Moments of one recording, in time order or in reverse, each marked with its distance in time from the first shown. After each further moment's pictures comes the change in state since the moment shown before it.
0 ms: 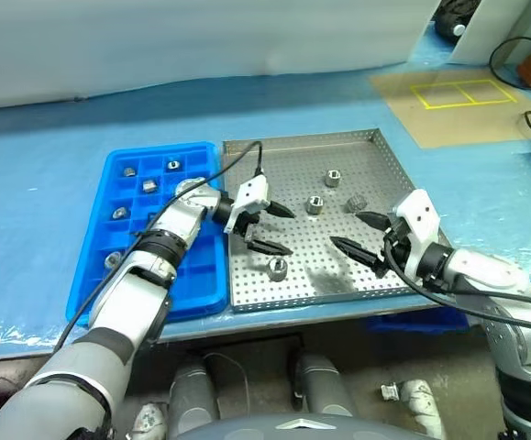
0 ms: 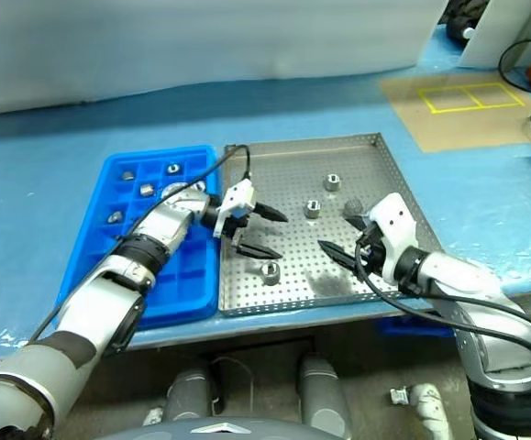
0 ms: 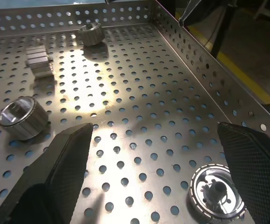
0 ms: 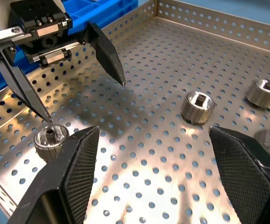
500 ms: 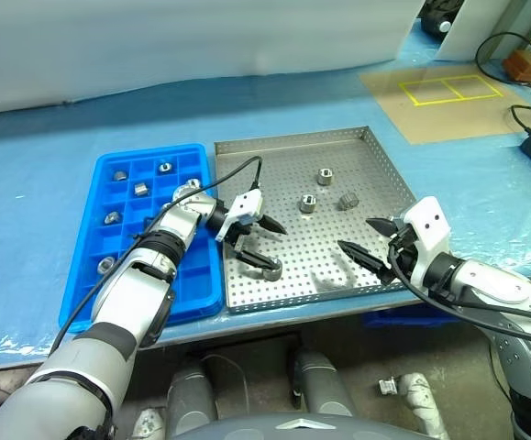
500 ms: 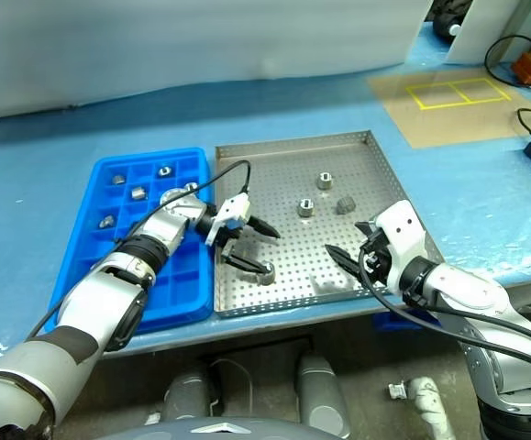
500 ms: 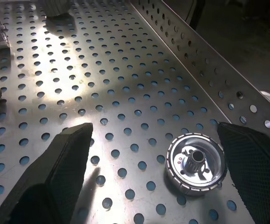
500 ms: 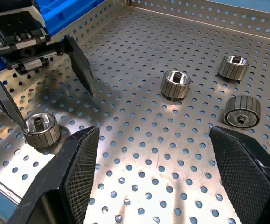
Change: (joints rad) left arm -0.014 0.013 0.031 0.120 0.048 -0.065 -0.097; right arm 0.046 -0.012 -0.021 -0.051 0.052 0.041 -0.085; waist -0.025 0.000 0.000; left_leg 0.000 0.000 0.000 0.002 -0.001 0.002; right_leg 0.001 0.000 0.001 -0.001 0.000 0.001
